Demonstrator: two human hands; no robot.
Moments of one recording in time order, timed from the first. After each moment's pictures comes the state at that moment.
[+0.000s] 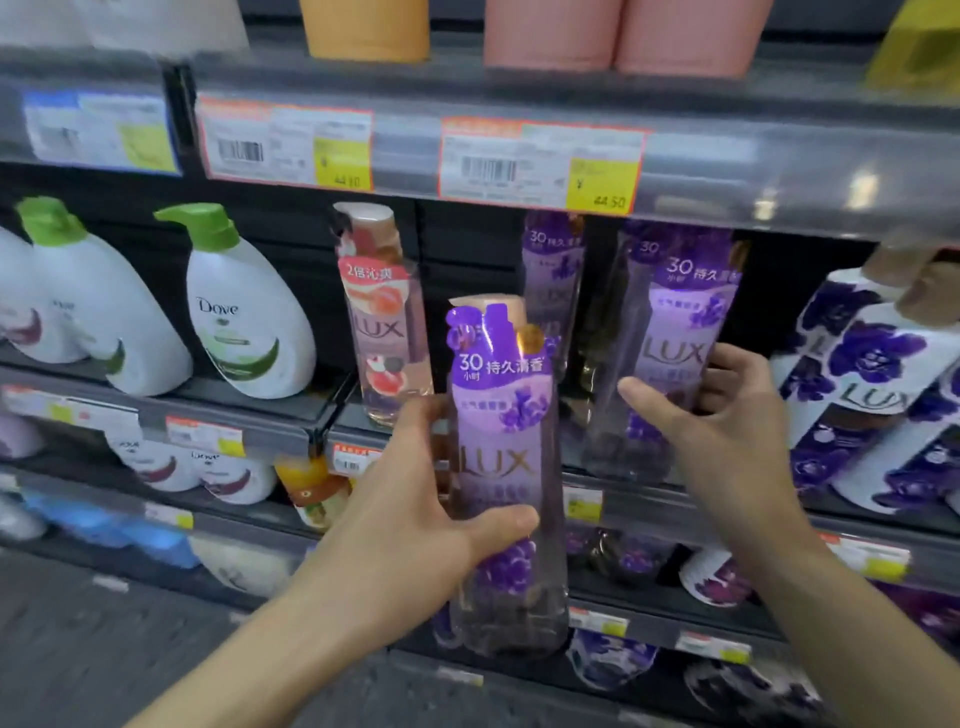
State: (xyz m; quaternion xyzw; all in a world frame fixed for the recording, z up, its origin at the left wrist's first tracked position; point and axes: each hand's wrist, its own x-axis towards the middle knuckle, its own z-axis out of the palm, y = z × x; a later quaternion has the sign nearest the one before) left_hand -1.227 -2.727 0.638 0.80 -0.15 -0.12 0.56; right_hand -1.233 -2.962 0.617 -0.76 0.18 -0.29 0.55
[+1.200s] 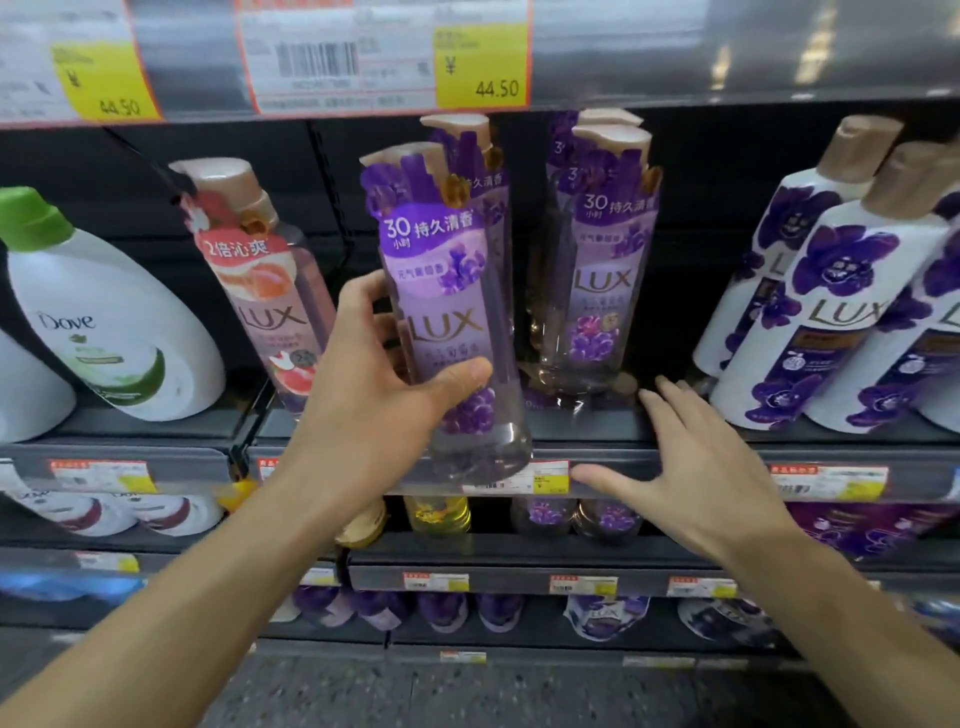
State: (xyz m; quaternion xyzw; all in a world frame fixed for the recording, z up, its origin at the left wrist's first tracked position) left_hand -1.159 -2.776 0.632 0.79 -0.18 -0.04 0.59; right_hand -1.258 -2.994 0.558 -0.97 0.21 -0.01 0.15
